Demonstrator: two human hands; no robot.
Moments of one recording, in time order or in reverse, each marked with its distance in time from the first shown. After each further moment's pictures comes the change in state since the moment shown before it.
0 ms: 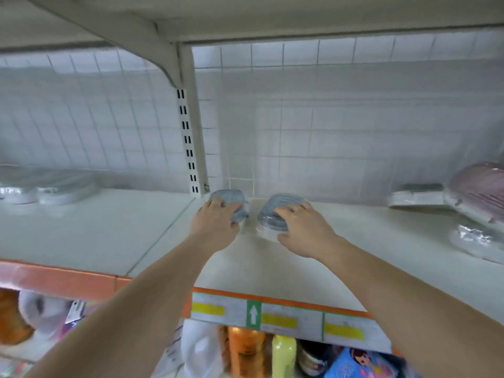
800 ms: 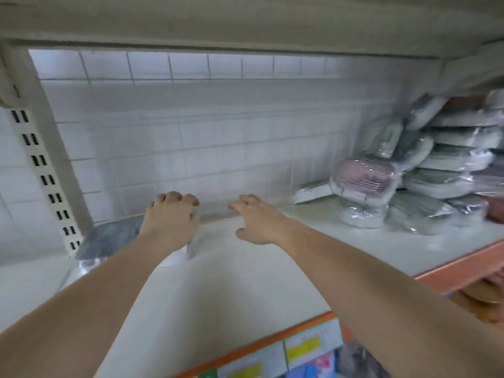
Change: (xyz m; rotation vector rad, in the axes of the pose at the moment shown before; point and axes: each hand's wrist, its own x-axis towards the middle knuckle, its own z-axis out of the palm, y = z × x) left_hand 0.081 0.045 -0.019 -0.014 0.080 0.313; right_hand 0.021 0.034 -0.033 0.032 -0.024 0.315
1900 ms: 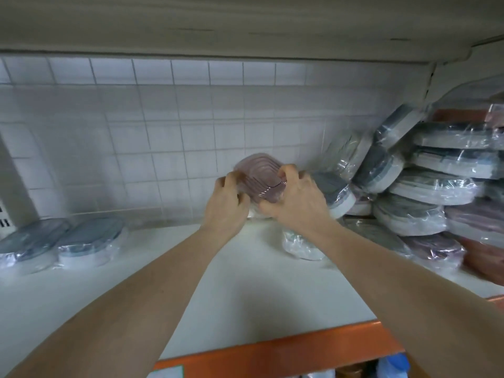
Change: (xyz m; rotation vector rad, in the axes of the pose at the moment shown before) left_hand 0.051 0.260 0.022 -0.667 0.252 -0.076; right_hand -0.061 0.204 -0.073 0.270 0.502 0.129
